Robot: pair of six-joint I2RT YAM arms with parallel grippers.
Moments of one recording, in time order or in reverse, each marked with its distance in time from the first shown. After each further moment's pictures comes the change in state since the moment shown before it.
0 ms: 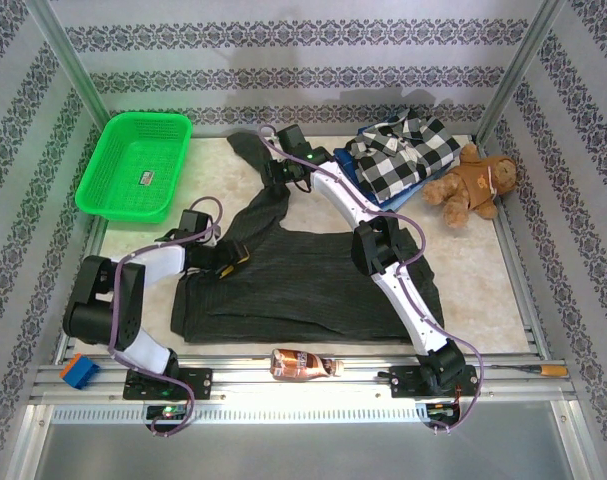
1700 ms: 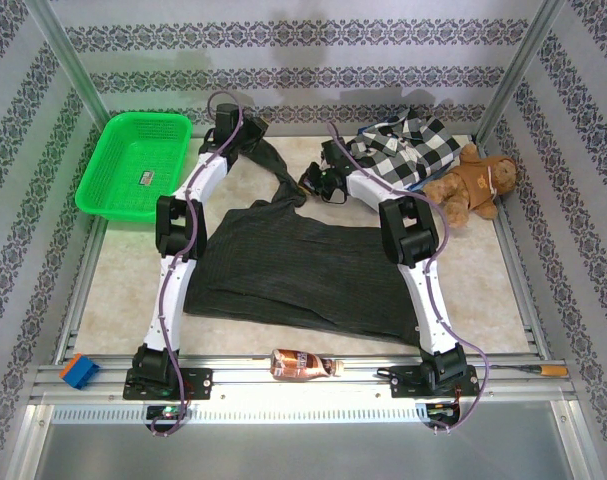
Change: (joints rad) left arm 0.004 1.102 1.710 0.079 -0.175 -0.327; right arm -0.181 -0.285 -0.747 0.456 -0.304 0.677
